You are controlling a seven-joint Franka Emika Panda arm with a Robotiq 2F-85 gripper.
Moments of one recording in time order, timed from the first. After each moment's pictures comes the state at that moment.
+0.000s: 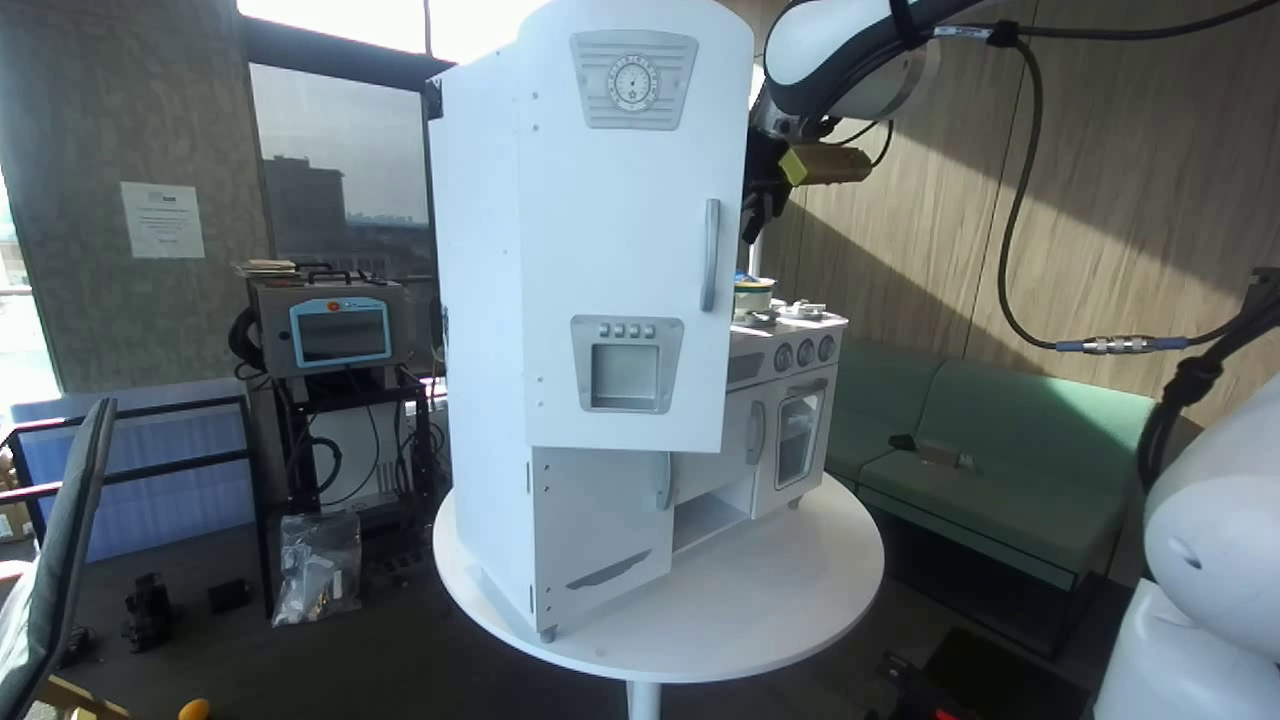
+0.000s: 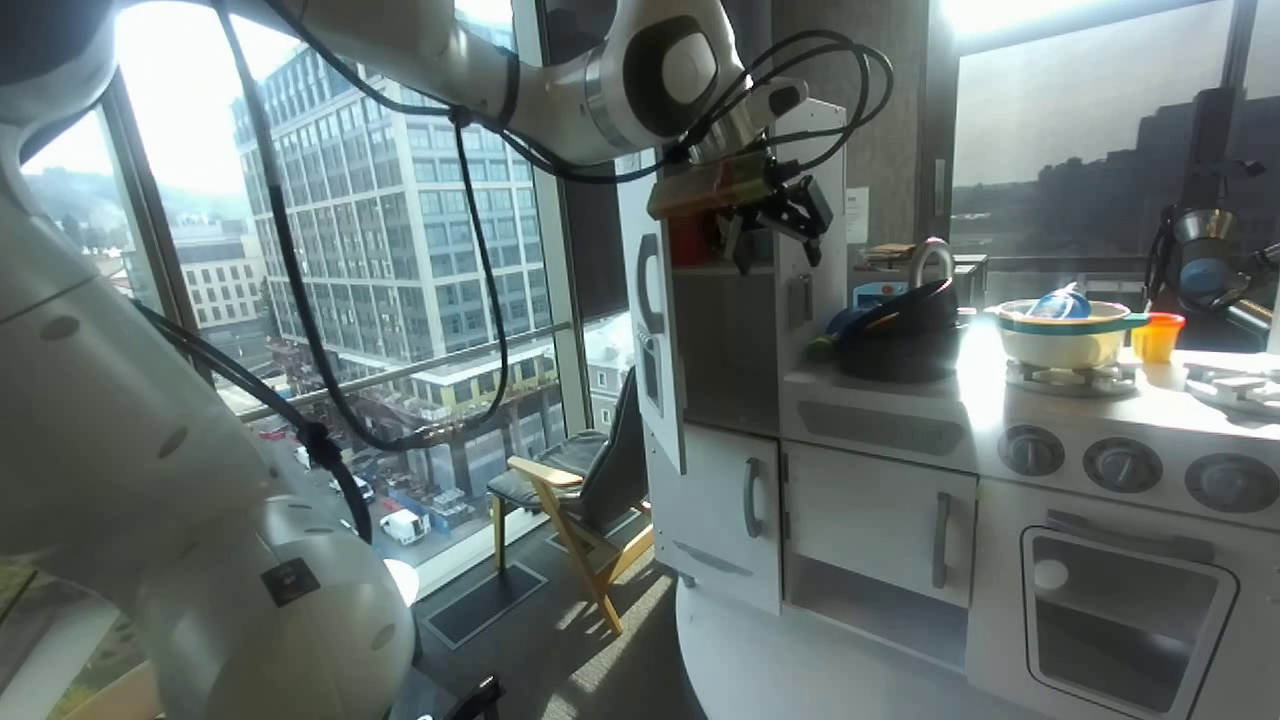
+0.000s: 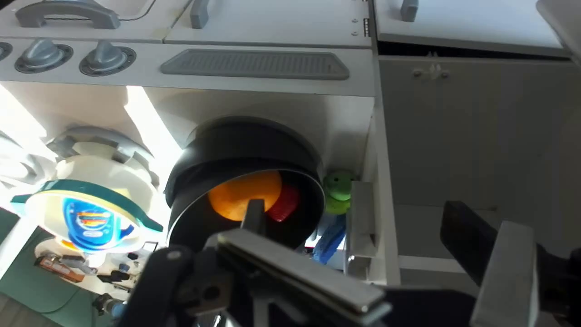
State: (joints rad) arm -0.08 -0.41 -0.09 -2.21 -0.12 2.36 -0.11
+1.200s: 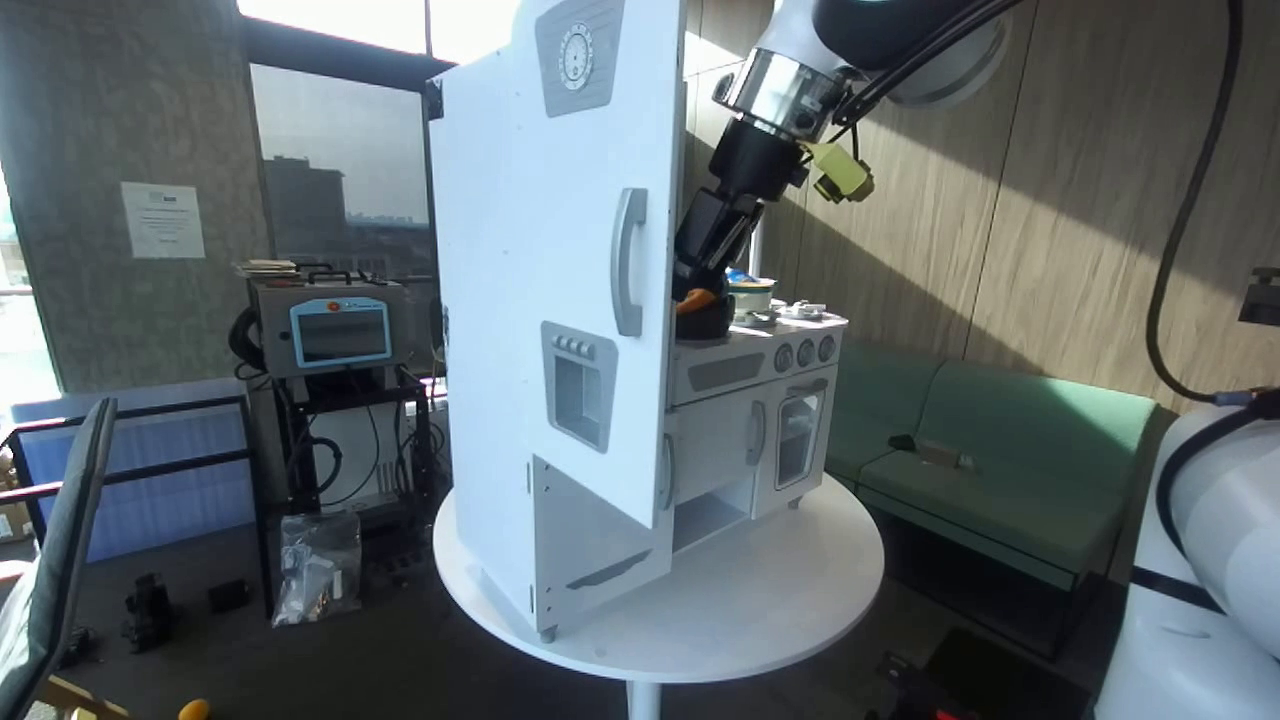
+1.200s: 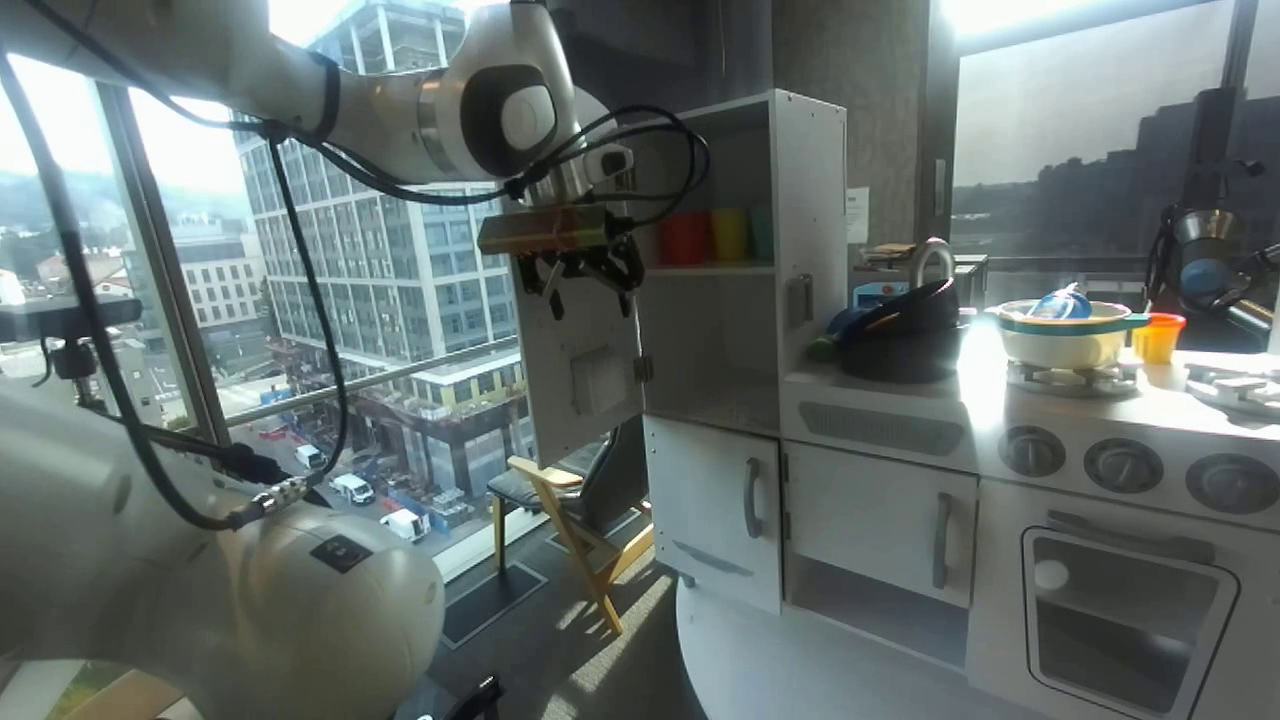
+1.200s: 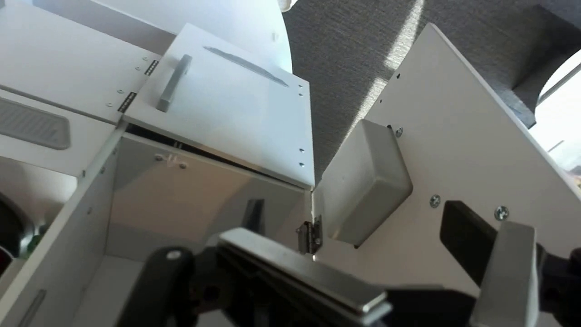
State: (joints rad) arm 0.19 -0.73 -0.02 -2.50 0.06 2.19 -0.26
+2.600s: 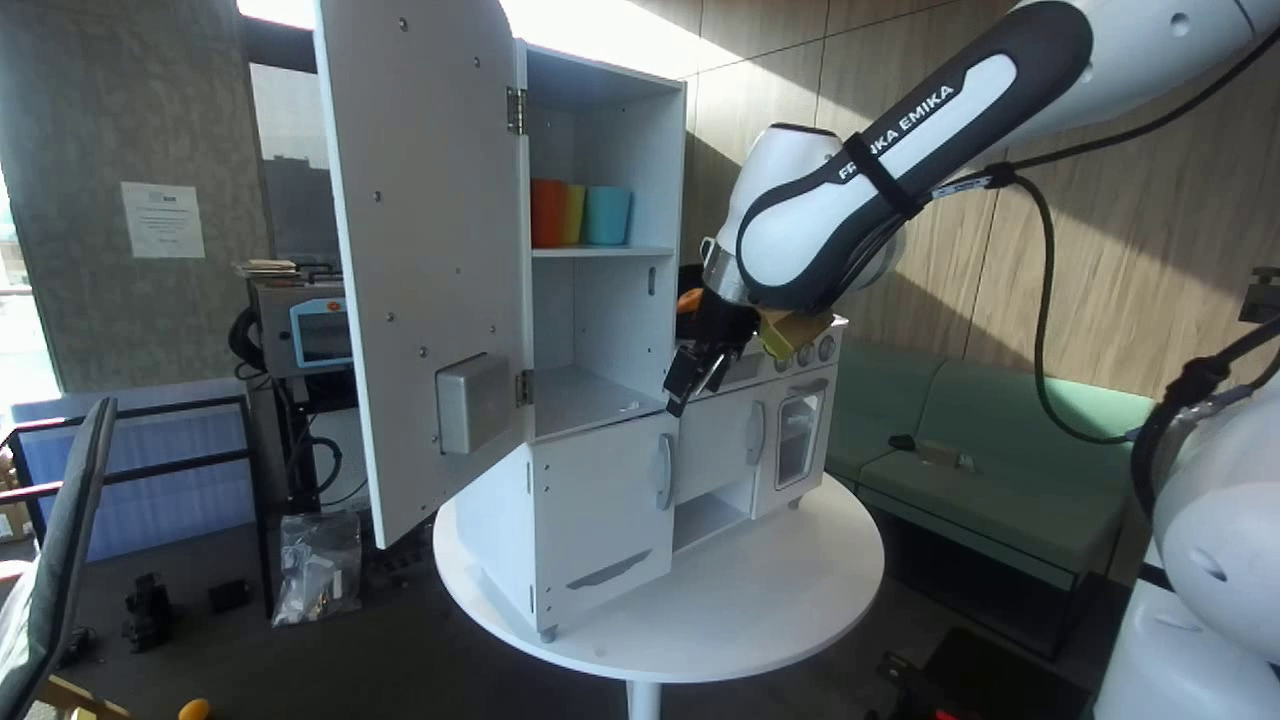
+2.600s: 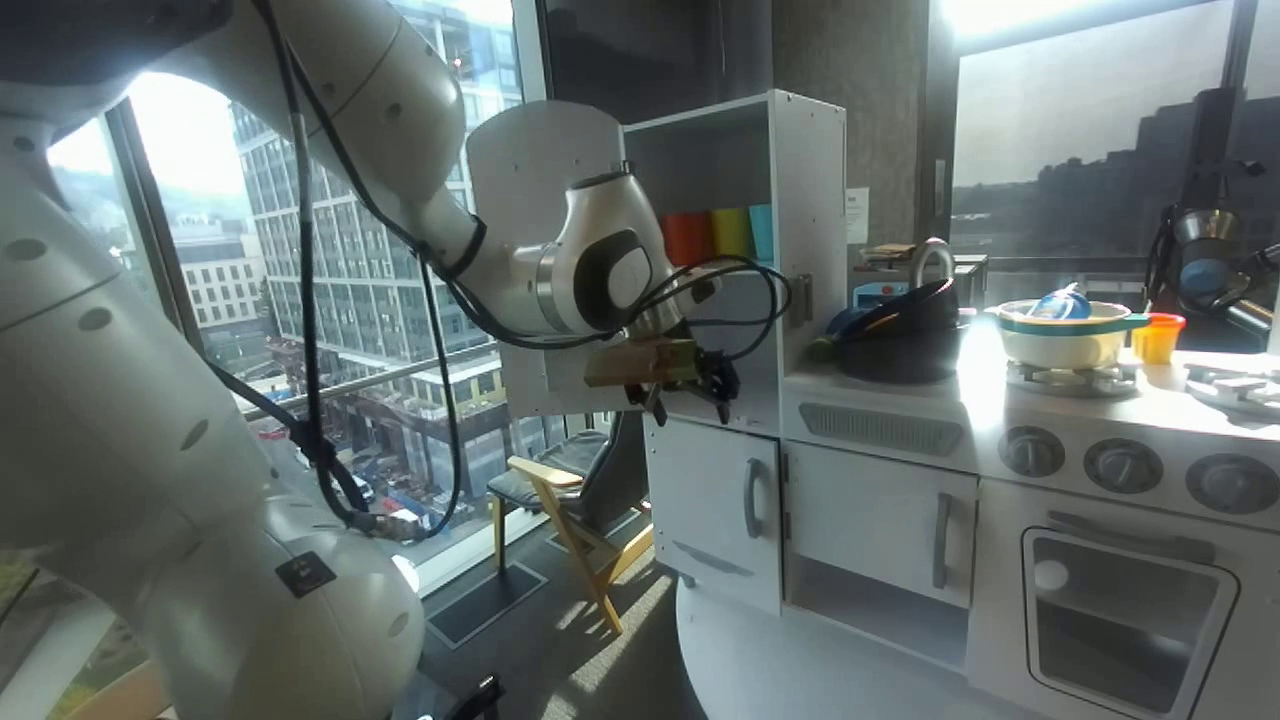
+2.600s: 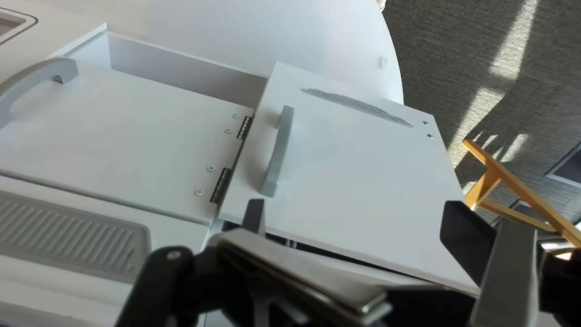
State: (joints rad) arm -0.01 -0.36 0.00 -2.63 -0.11 2.67 -0.18
